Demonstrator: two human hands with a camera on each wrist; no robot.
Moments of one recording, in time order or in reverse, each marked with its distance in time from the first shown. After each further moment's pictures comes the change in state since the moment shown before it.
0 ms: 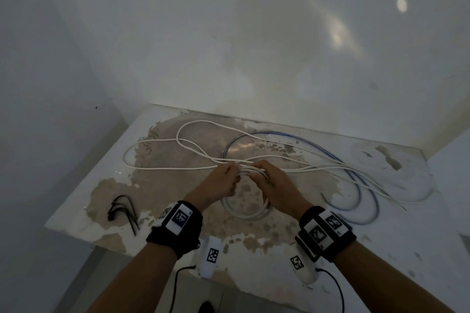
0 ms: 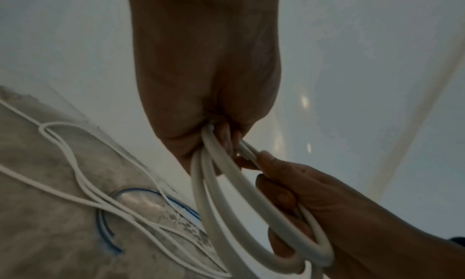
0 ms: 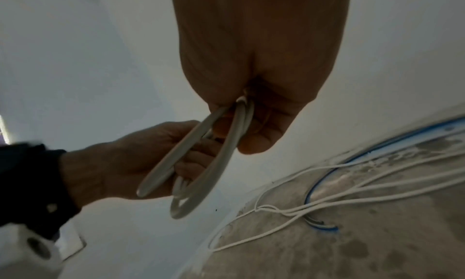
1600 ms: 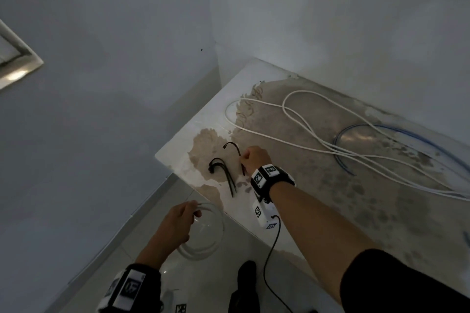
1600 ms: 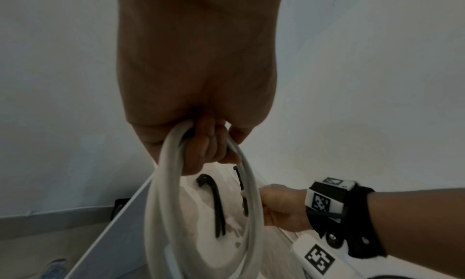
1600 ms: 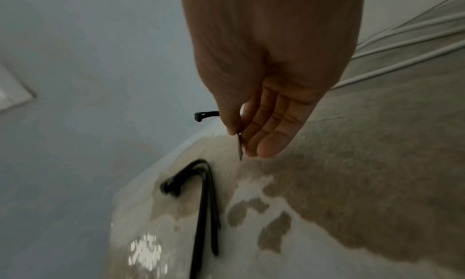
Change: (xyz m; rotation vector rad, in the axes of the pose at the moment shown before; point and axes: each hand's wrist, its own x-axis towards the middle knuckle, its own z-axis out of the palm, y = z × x) left_hand -0.207 -0.209 -0.223 -0.079 0.616 -0.495; right_hand 0.166 -0.014 0.348 -0.341 -0.368 0.392
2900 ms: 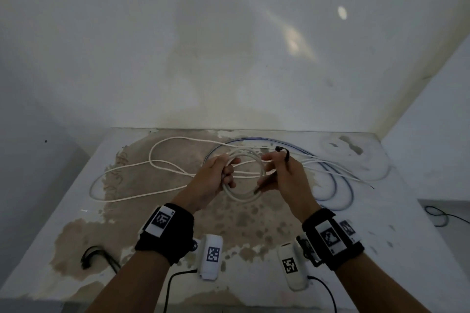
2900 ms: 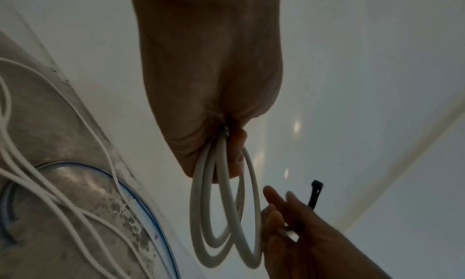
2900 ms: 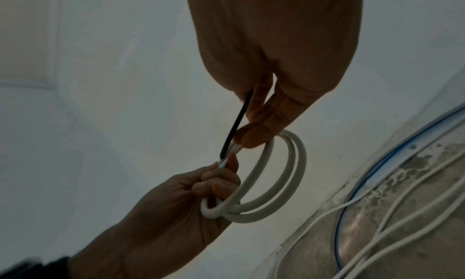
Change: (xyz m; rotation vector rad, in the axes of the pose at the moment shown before) left_hand -0.071 0.262 0.288 -0.294 -0.842 0.368; right_hand -0.270 0.168 -0.261 1.071 0.728 -0.017
